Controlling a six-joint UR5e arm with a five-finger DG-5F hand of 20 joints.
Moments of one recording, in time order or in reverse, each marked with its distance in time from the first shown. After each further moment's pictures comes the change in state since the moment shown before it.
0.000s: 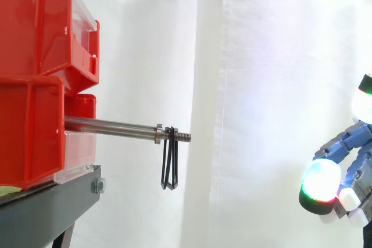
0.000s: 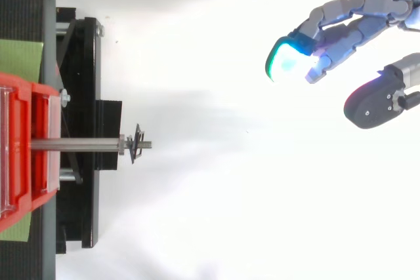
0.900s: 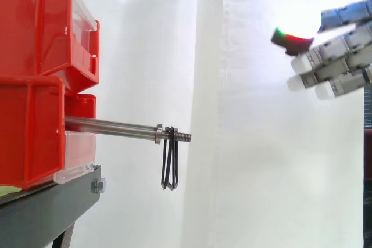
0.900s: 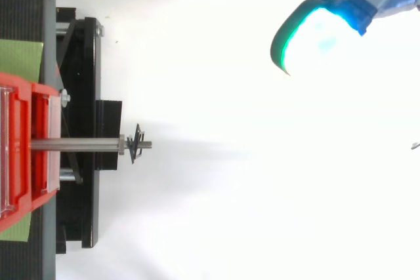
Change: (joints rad) arm -0.012 0.102 0.148 -0.100 -0.093 0.112
